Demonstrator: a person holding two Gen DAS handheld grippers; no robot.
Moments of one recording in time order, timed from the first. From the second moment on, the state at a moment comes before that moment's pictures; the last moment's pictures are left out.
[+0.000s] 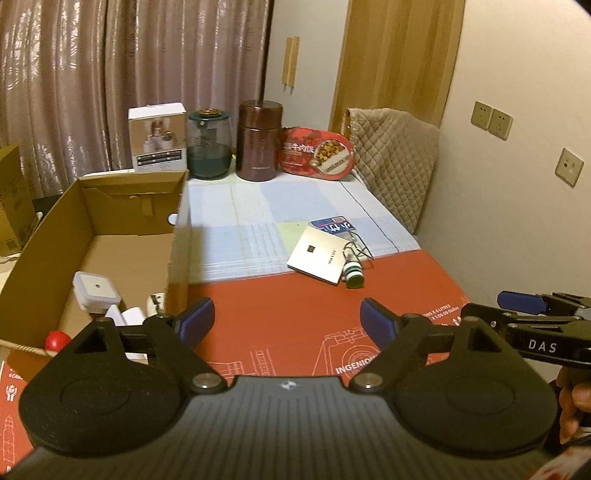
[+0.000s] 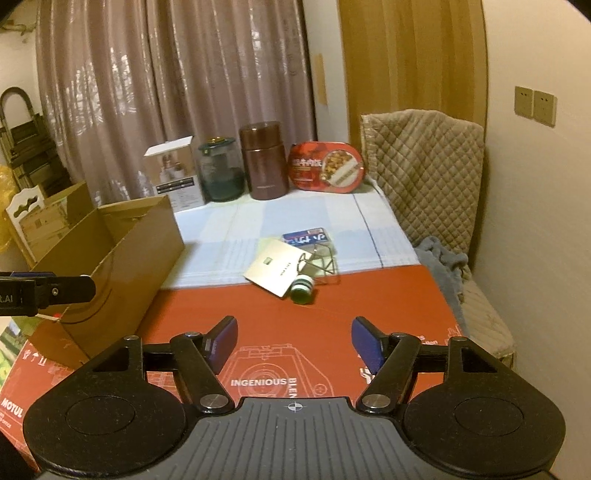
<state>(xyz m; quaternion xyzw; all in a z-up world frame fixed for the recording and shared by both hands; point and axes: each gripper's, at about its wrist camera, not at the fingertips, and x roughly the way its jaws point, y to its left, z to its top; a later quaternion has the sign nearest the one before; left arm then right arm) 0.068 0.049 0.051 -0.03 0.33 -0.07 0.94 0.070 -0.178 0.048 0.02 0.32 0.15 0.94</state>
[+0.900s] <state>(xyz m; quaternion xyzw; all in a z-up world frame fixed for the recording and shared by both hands) 0.188 -0.014 -0.021 0.02 0.37 -0.10 0.92 0.175 -0.219 -0.011 0.03 0.35 0.14 0.93</state>
